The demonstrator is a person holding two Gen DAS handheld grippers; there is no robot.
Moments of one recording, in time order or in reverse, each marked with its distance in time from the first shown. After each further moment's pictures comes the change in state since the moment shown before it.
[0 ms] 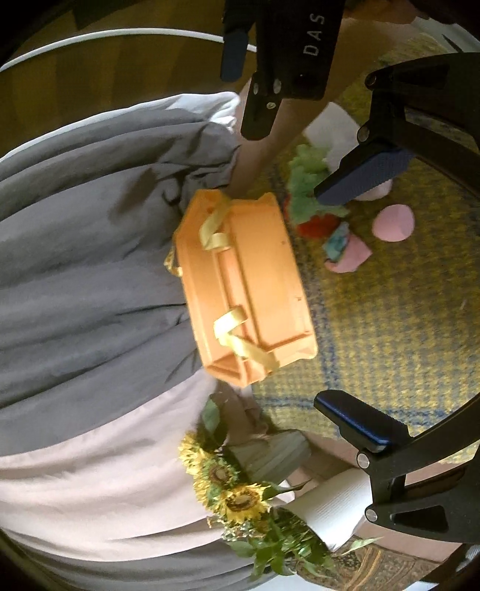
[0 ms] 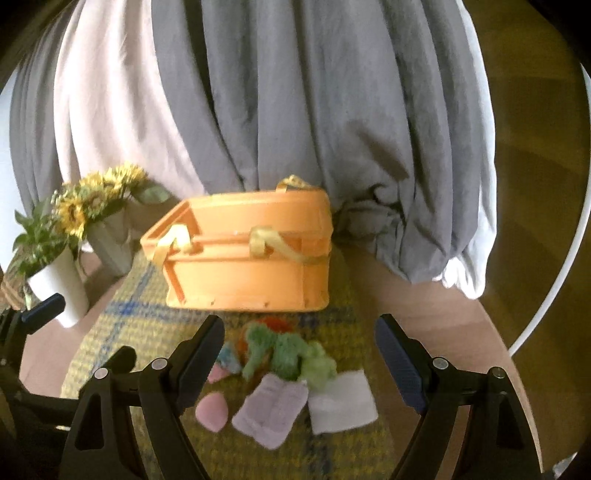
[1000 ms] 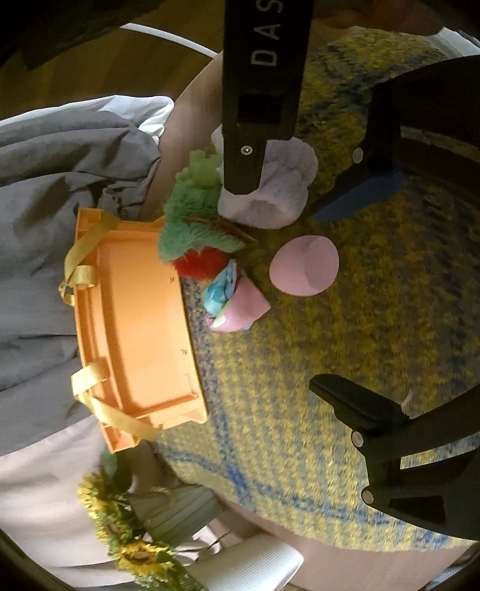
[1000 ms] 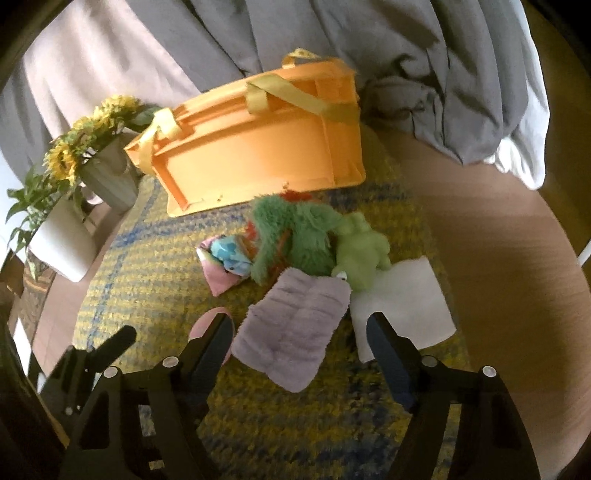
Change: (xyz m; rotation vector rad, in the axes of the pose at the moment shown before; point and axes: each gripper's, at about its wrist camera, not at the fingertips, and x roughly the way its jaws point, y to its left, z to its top) left arm 0.068 -0.040 -0.076 -0.086 0.252 -0.113; right arm 0.079 -0.002 -0.069 0.124 0.334 0.147
